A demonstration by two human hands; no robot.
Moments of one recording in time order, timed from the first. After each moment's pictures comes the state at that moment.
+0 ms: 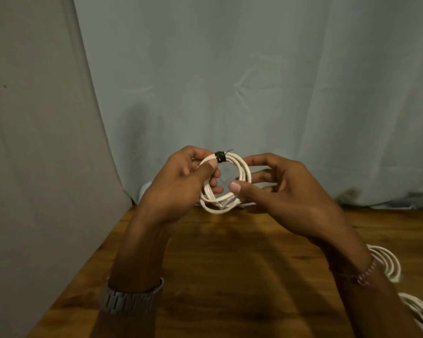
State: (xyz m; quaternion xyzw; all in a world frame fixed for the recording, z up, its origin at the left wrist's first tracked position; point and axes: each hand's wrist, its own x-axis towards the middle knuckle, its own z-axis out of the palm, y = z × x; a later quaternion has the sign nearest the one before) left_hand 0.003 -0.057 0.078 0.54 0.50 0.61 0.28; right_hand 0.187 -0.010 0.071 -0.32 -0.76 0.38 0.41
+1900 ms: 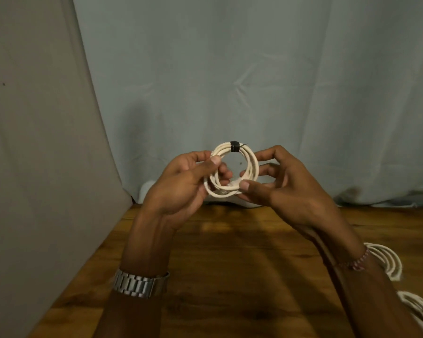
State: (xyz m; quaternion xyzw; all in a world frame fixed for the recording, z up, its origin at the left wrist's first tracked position) left_hand 0.001 -0.038 0.071 0.50 0.36 0.65 0.46; right_hand 0.184 0.003 0.064 -0.30 -0.71 0.47 0.44
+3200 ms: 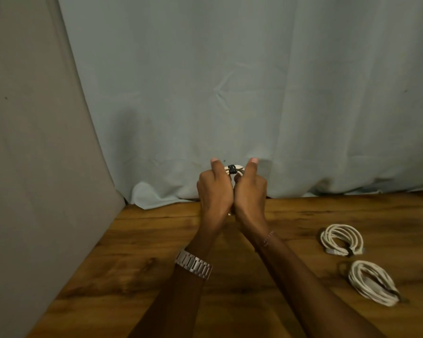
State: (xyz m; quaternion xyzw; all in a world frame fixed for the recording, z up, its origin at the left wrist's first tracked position) left_hand 0.085 -0.002 0.037 0.41 0.58 0.67 0.18; right_hand 0.132 0.013 0.023 -0.44 -0.48 0.43 0.63
